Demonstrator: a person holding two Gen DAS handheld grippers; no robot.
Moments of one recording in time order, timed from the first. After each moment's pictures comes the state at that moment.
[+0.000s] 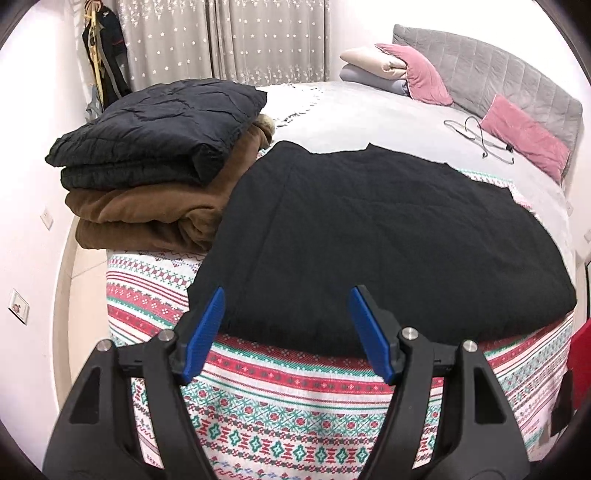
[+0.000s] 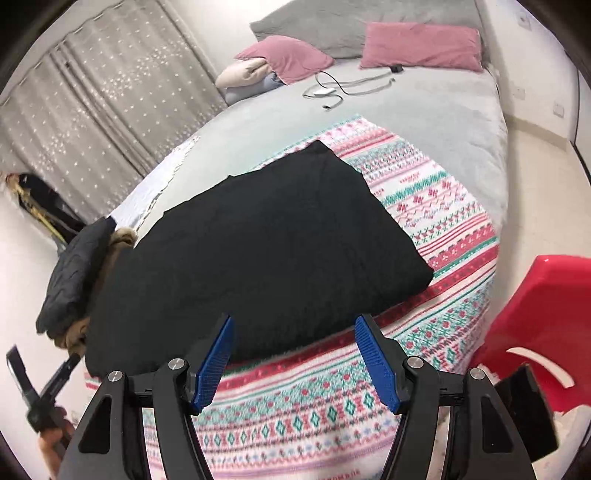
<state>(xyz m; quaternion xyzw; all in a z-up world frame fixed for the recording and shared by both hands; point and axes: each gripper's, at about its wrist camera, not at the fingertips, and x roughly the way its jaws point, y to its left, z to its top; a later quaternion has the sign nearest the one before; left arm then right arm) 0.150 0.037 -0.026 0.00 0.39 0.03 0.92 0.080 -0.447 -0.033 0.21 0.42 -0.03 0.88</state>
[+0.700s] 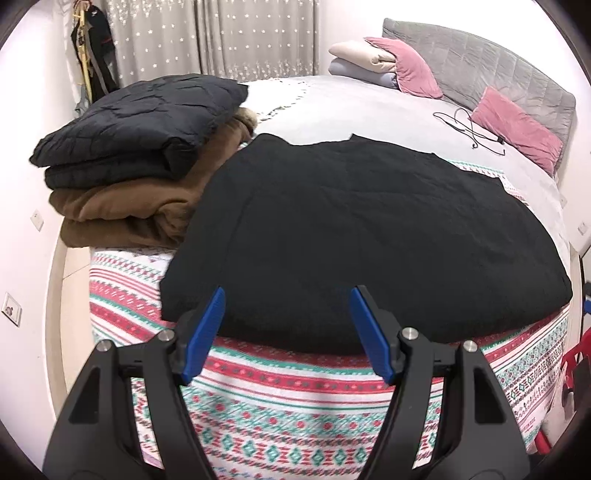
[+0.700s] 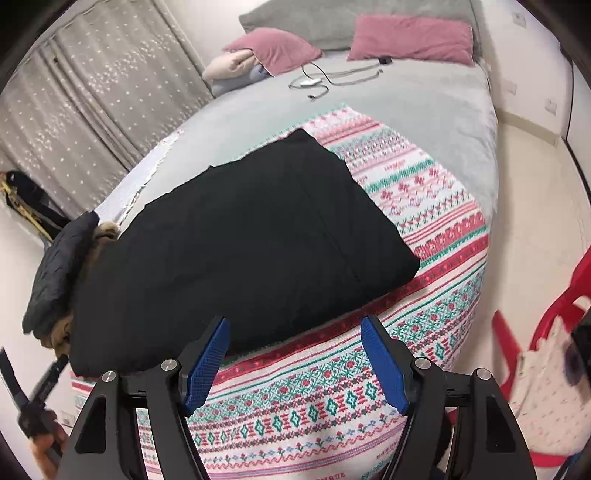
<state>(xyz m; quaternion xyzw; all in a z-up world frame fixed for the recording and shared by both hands) 0.154 0.015 -0.034 0.00 0.40 0.01 0.92 0.100 -0.469 -0.063 0.24 0.44 -0.05 0.86</state>
